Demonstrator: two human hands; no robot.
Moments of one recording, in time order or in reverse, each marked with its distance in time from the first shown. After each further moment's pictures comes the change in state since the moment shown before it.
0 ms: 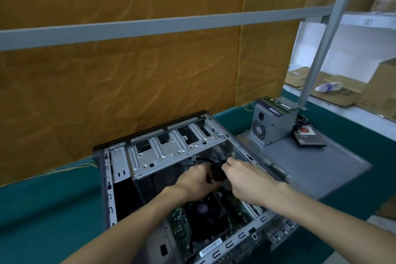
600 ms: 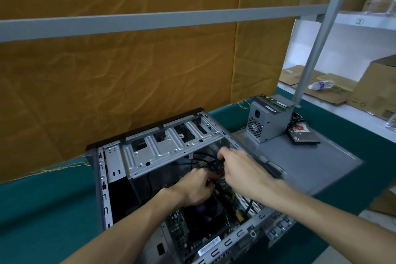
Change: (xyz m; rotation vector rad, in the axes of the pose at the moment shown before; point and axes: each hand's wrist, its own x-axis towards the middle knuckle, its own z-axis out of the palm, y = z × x) left_hand -0.007 0.005 0.003 0.054 -0.115 0.203; right_hand 0.005 -0.007 -0.003 0.247 0.243 0.163
